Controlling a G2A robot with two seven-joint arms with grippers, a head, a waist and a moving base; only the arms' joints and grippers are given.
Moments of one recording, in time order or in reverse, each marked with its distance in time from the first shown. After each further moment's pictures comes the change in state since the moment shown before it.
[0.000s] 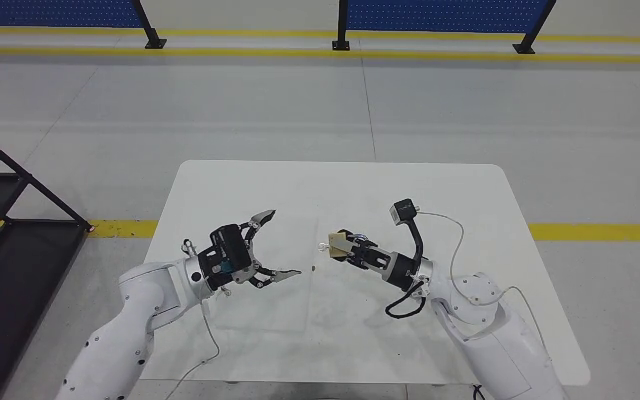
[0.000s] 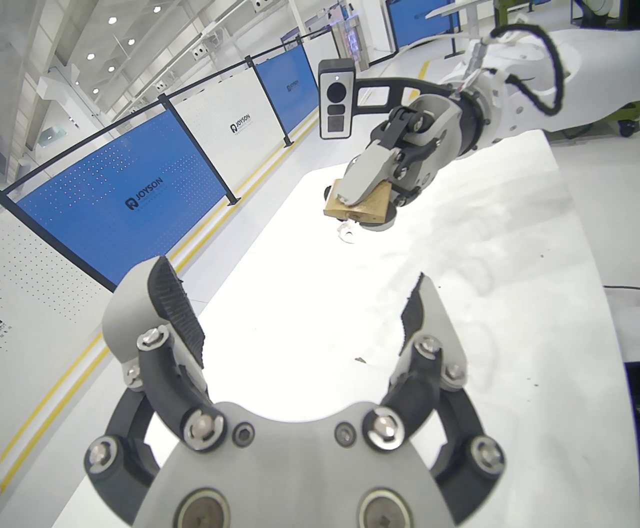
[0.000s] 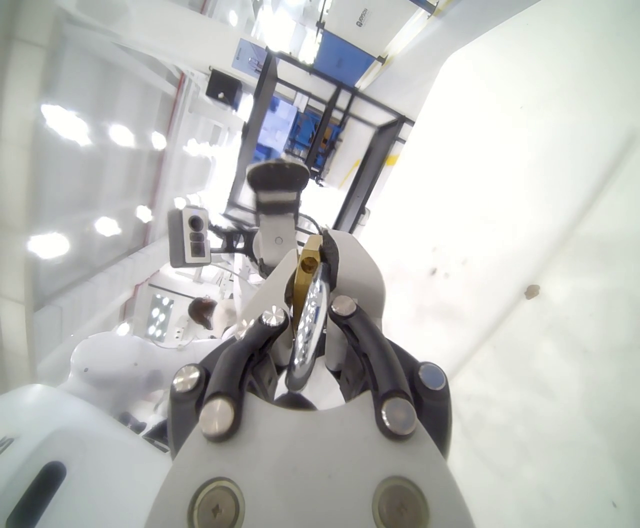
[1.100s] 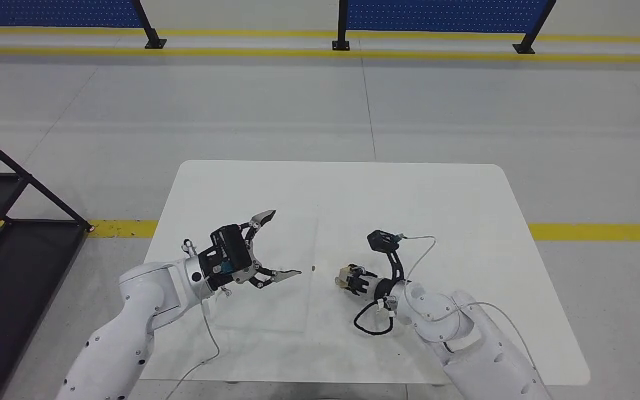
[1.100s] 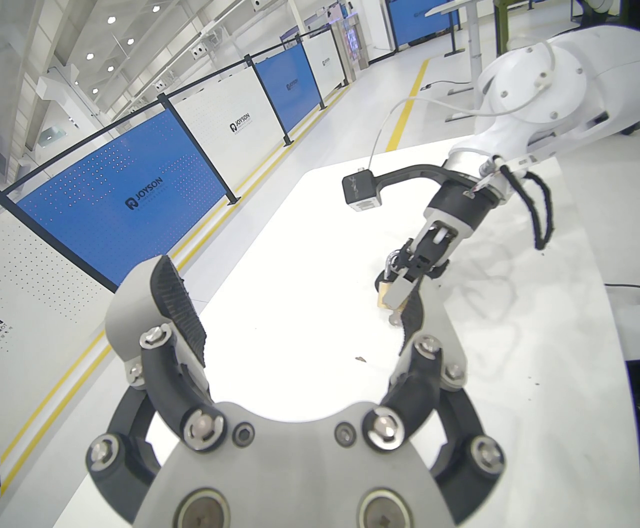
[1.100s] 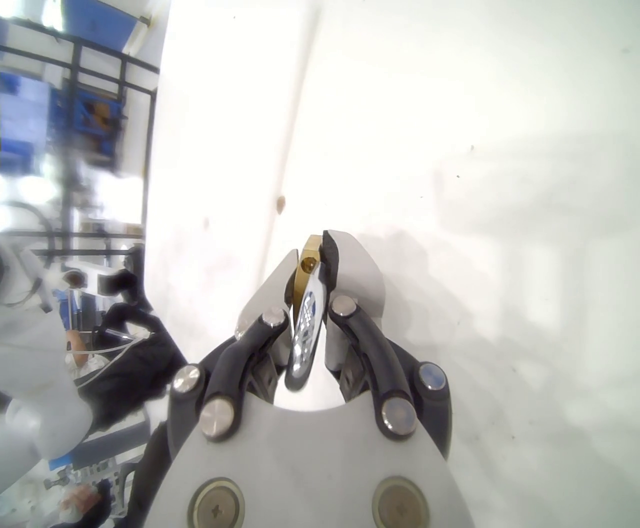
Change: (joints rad) left arm 0.000 0.000 0.000 0.000 0.001 0.000 0.000; right arm -0.033 0.009 -0.126 -0.054 -0.579 0.517 -0.001
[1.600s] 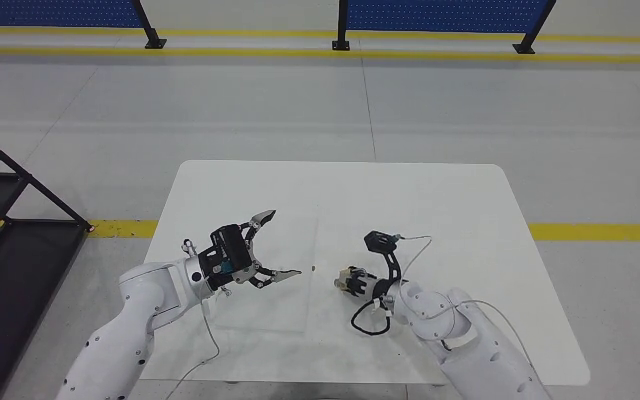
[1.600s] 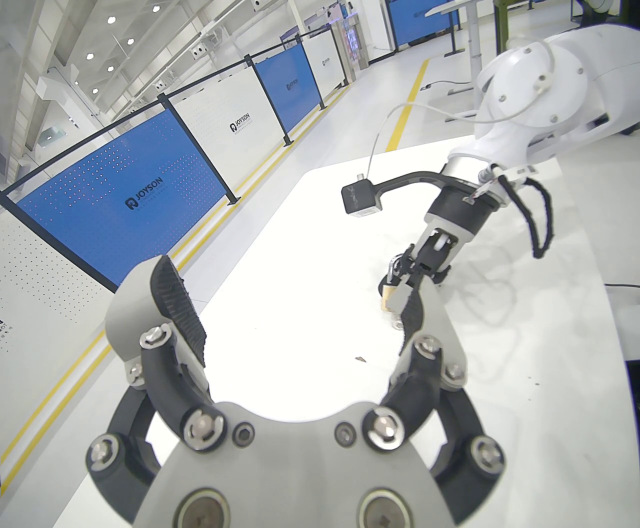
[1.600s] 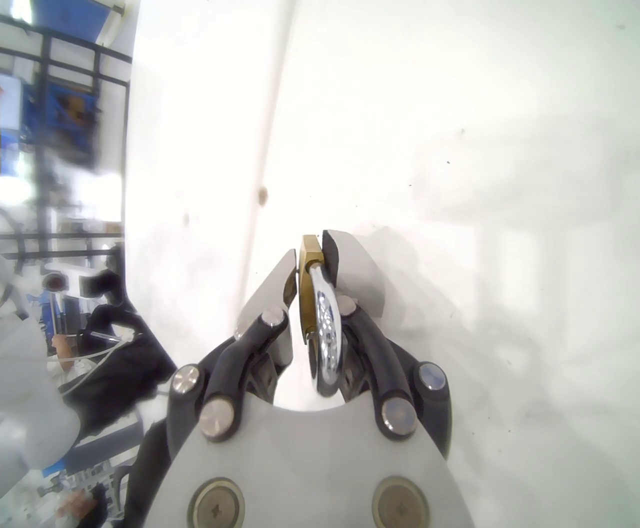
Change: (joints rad) left arm 0.000 0.000 0.000 0.000 0.000 0.000 0.000; right arm 0.020 -0.004 -0.016 0.002 -0.033 0.046 0.036
